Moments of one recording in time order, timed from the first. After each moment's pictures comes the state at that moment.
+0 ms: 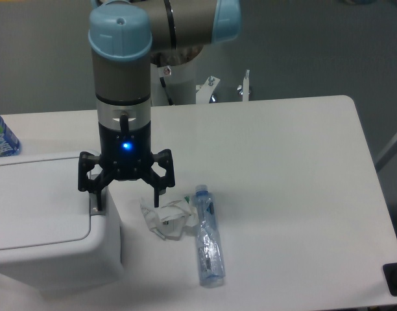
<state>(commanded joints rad) 2.18 -1.82 -1.43 -0.99 1.41 0.04</state>
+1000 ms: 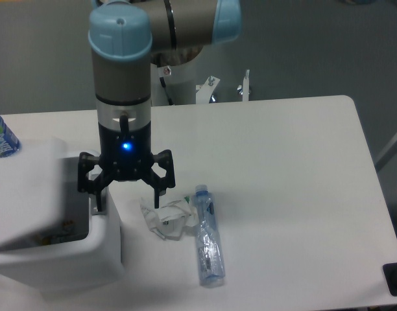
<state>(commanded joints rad) 2.23 -1.81 -1.36 -0.99 1.41 0.04</state>
